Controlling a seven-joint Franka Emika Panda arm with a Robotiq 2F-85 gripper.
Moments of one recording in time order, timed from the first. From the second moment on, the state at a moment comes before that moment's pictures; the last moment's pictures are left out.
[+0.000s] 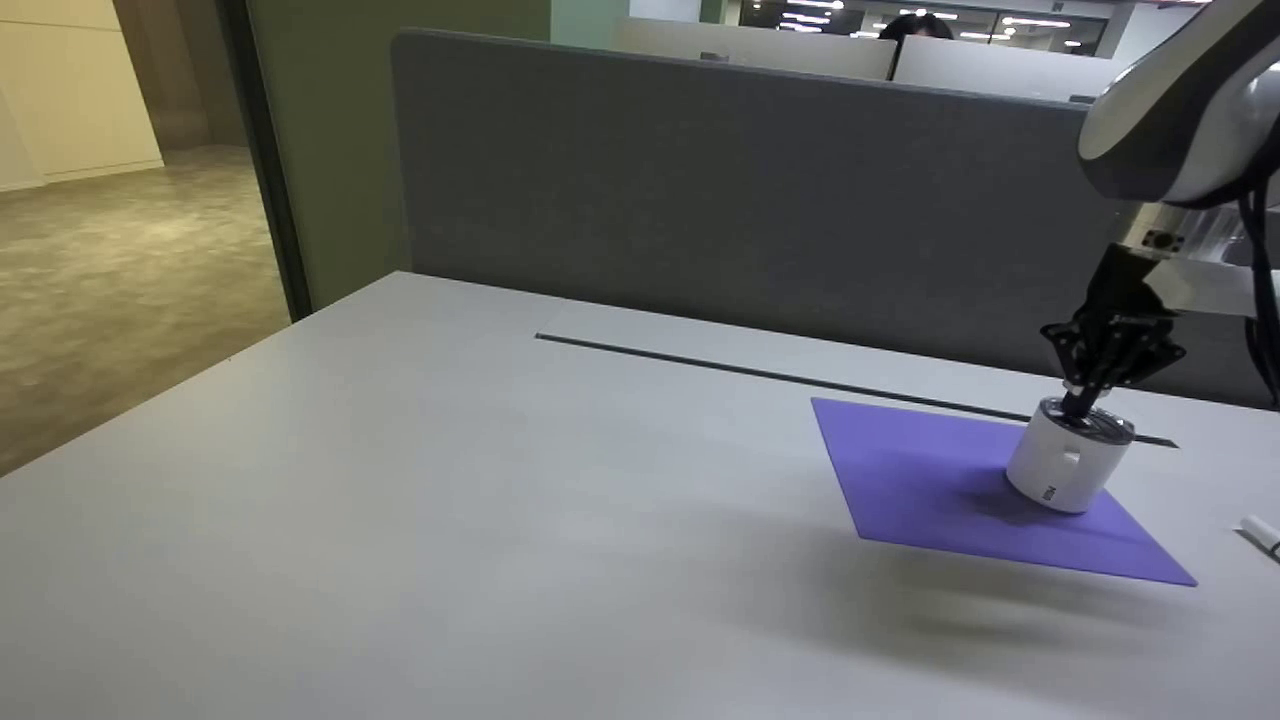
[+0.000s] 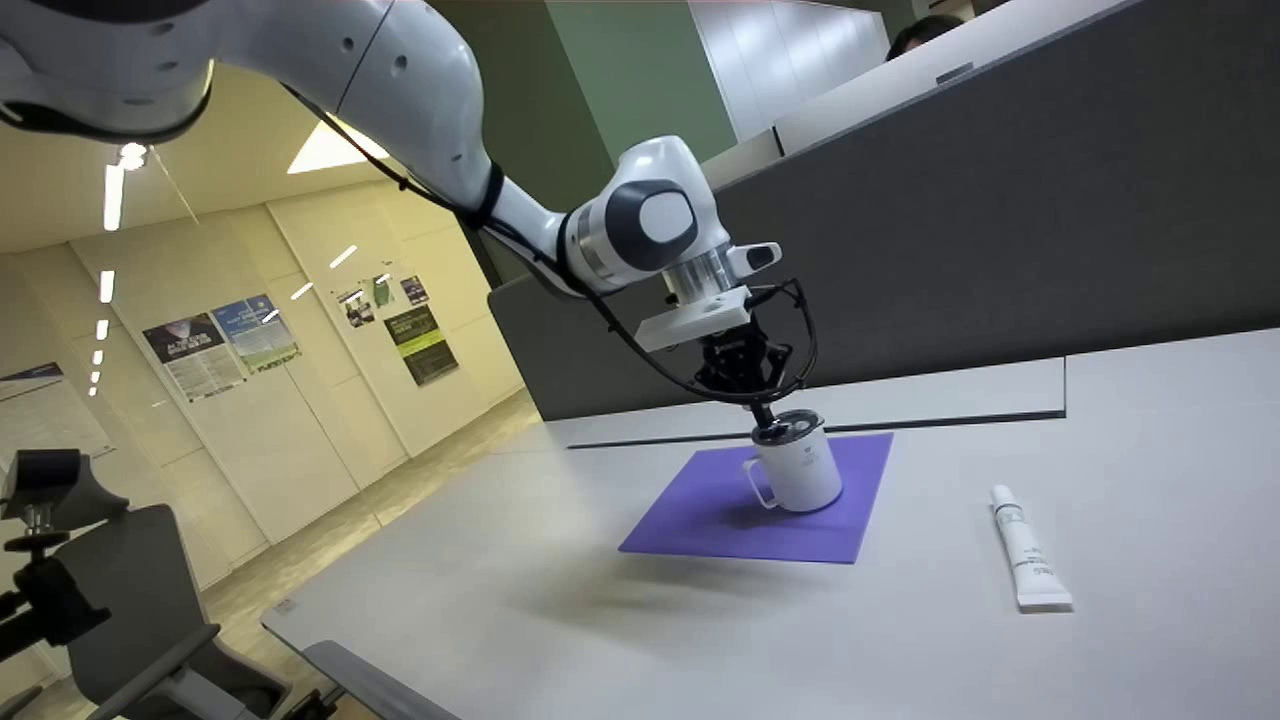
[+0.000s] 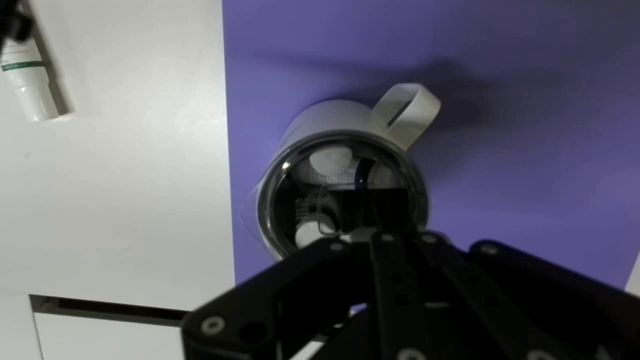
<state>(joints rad) -0.13 0.64 -0.02 -1.80 0.00 2.48 -0.23</state>
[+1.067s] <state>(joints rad) -0.13 0.66 -0.02 -1.80 0.00 2.48 -0.23</state>
